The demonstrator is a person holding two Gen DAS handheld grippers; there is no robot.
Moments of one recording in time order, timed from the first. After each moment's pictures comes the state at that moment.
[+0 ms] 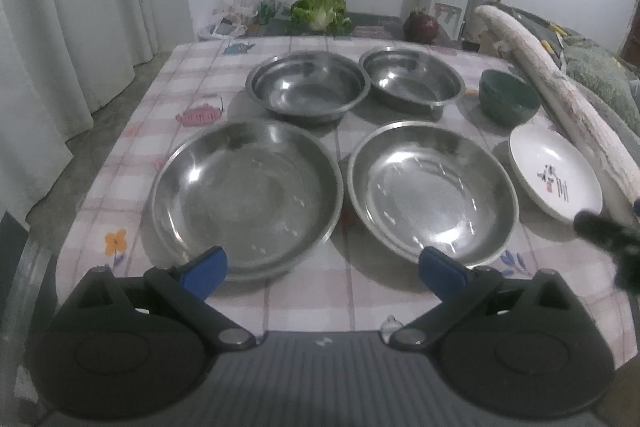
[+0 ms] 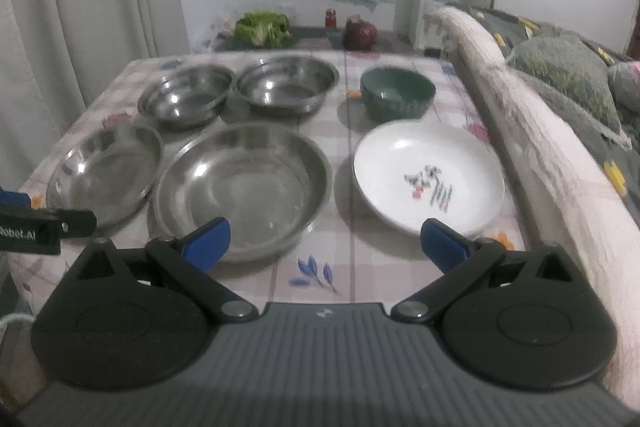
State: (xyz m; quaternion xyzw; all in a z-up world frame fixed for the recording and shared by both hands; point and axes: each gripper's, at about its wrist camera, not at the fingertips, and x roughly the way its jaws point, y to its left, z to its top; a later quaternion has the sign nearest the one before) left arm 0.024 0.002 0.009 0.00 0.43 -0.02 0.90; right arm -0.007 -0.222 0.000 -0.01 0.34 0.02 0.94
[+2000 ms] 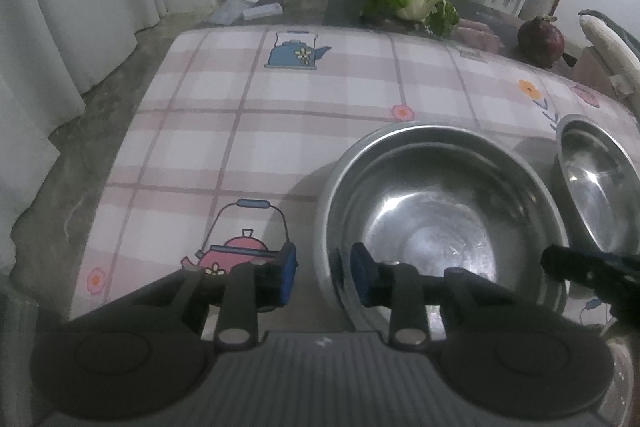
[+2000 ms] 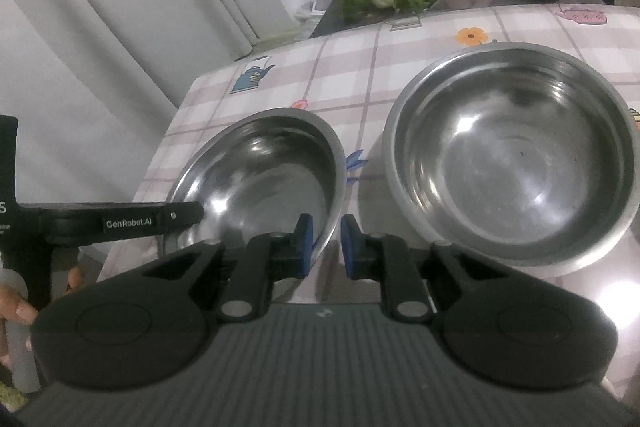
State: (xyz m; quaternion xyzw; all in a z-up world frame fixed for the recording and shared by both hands) left arm 0.314 0.113 -0.069 -0.02 0.51 0.01 0.86; right arm 0.303 -0.114 -0.093 0.14 0.44 0.18 0.87
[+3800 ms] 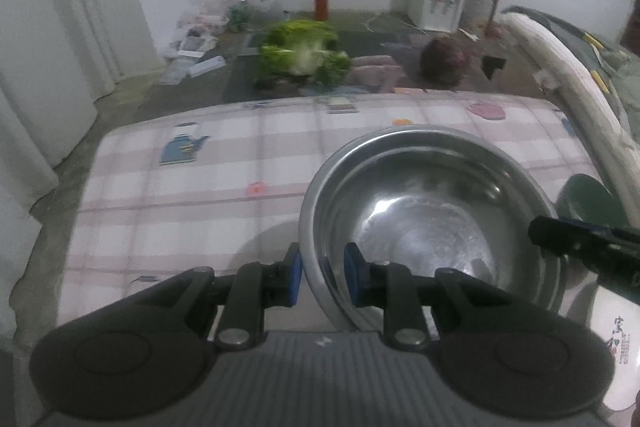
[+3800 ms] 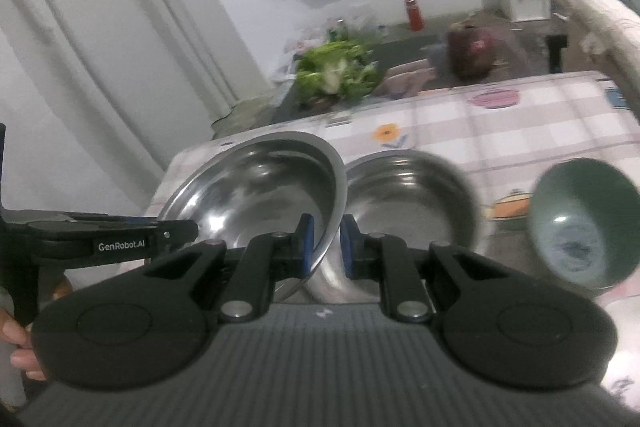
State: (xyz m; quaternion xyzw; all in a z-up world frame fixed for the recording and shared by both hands) left arm 0.319 -0.018 0.001 0.04 0.46 -0.05 0.88; right arm 0.281 -0.231 -0.023 0.15 0.37 0.13 0.91
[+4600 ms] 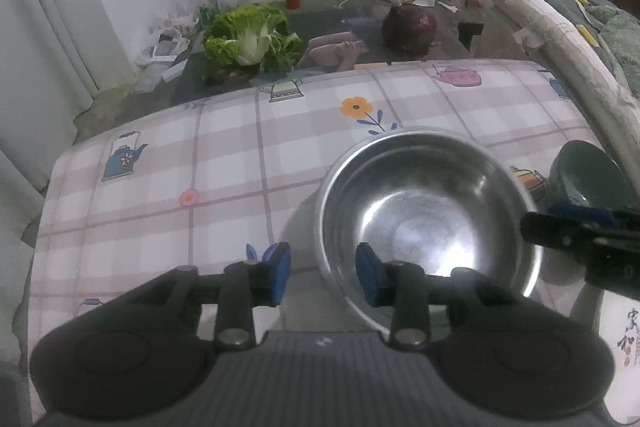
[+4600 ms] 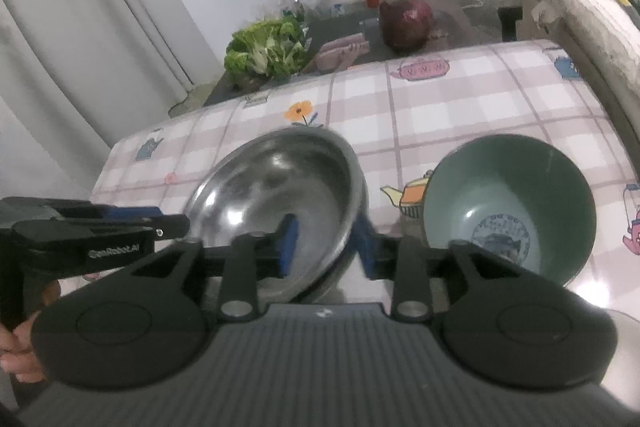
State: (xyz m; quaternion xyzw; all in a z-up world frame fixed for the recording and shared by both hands) left arm 0.336 -0.073 -0.035 0.09 0.47 -0.07 0.87; right arm 0.300 -0.277 -0.063 0.14 0.41 0.09 0.90
